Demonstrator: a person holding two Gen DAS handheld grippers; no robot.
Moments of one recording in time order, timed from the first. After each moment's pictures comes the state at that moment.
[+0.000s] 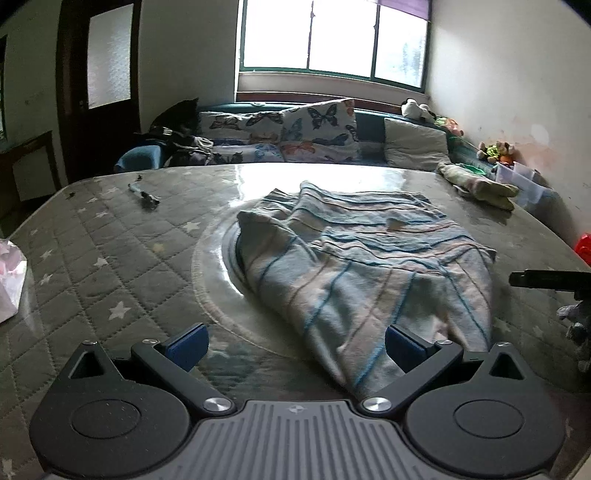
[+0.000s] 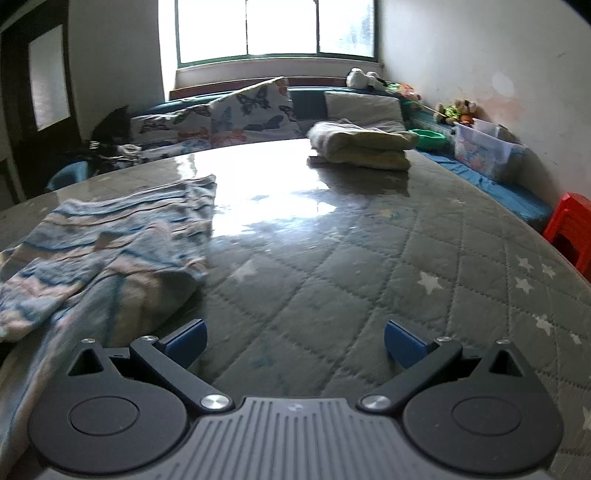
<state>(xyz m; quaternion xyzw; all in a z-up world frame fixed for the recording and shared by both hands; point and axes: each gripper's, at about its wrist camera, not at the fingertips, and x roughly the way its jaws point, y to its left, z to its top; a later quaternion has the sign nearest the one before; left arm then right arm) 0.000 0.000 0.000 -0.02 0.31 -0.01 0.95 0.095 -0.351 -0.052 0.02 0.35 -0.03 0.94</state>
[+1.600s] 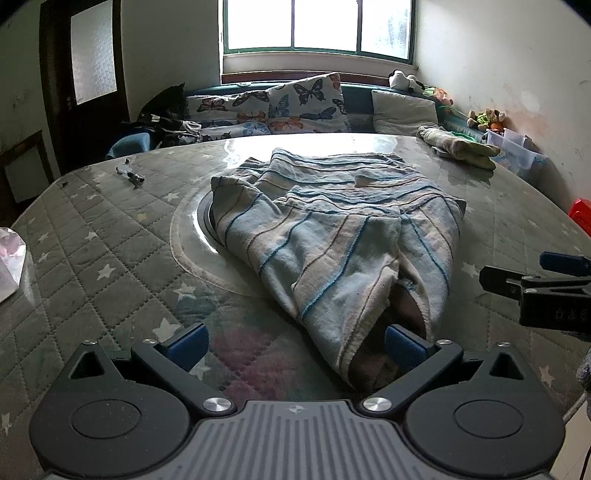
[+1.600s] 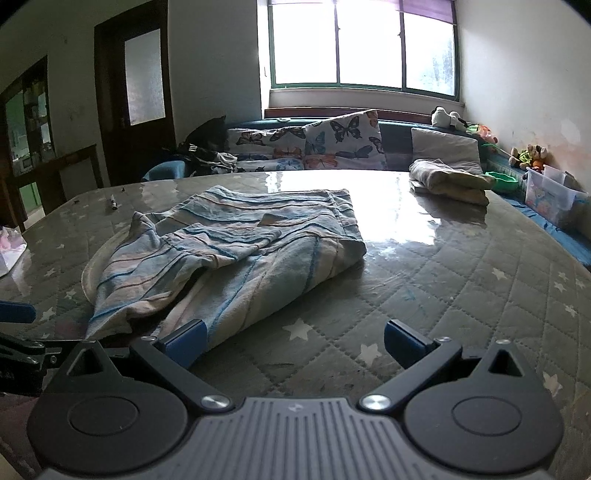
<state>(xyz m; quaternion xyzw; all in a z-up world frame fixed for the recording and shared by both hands) -0.033 -0.038 -0.009 0.01 0.35 -0.02 0.94 -0.022 -0.271 -0.024 -0.01 0.29 0.11 0.95</state>
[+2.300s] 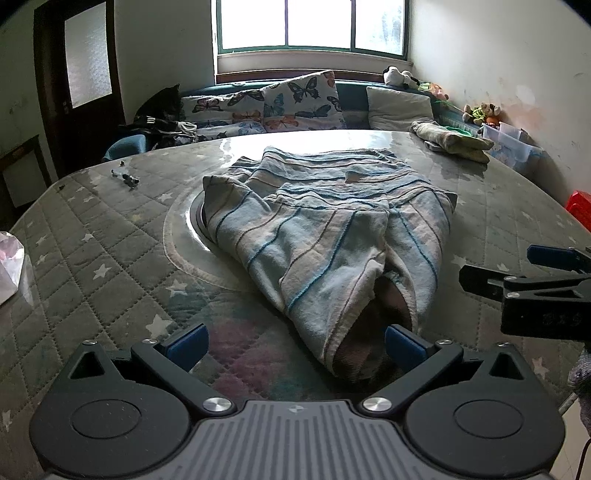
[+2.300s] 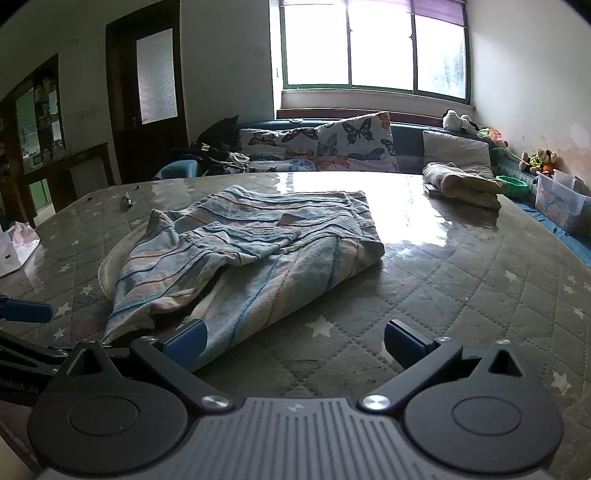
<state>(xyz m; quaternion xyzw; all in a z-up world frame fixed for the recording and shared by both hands) -0.036 -0.047 -0.009 0.02 0.36 -0.03 0.93 -0.030 -0.261 -0.023 -0.02 0.29 0.13 0.95</state>
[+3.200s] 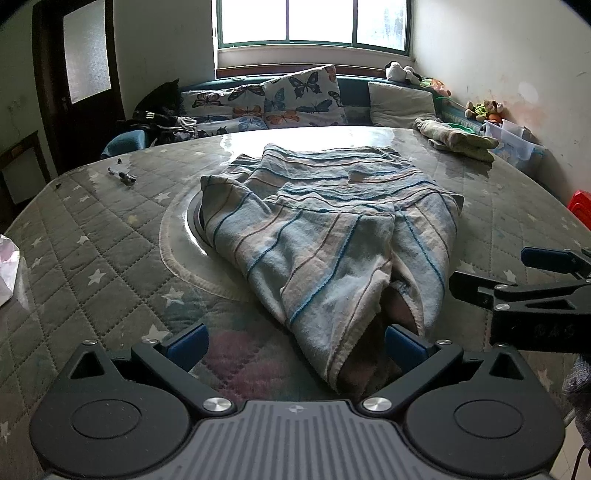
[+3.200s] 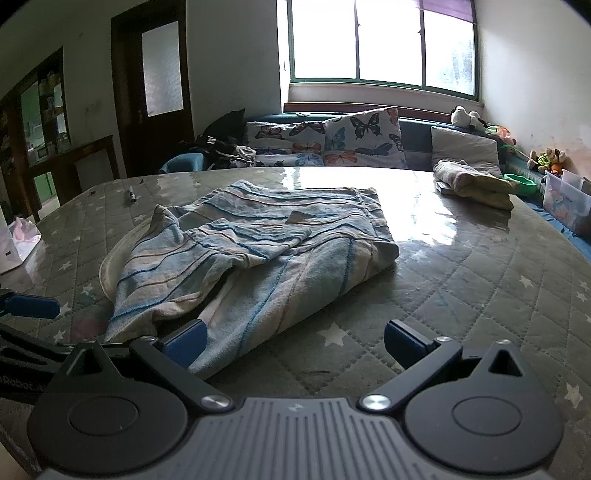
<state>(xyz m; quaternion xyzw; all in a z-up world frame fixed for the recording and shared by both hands) -0.022 -0.046 -0.008 0.02 0.37 -0.03 0.93 -0.016 -0.253 -0.024 -0.02 0.30 0.14 0.95</state>
